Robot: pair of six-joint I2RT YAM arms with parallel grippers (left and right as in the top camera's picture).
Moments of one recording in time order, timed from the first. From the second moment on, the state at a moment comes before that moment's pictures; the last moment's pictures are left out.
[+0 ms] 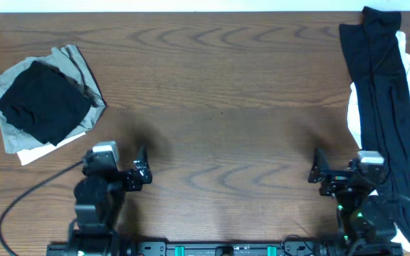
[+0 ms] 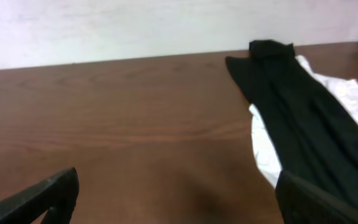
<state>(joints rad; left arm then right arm) -0.05 0.35 0.36 -0.49 0.06 -0.25 0.09 0.15 0.39 -0.52 0.11 0.15</state>
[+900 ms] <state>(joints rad) -0.05 0.84 0.98 -0.94 0.08 -0.25 -0.51 1.38 1.20 -0.78 0.09 0.10</state>
